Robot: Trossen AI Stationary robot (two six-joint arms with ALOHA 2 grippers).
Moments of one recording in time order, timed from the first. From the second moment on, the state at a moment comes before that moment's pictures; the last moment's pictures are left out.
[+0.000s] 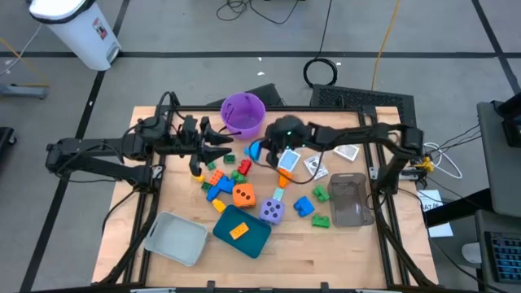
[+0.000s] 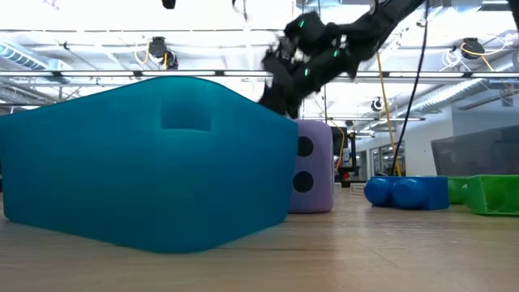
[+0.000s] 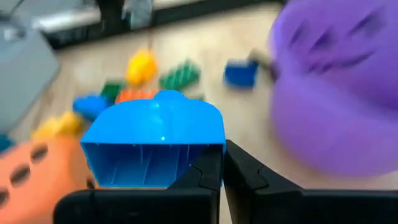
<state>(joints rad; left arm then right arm) 0.09 0.94 0.86 0.17 0.12 -0.31 -0.29 1.71 1.08 0.16 -0.13 0.06</state>
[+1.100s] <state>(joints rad) 0.36 1.24 0.86 0.38 0.45 -1.01 -0.10 1.43 1.08 0.26 0.16 -0.21</state>
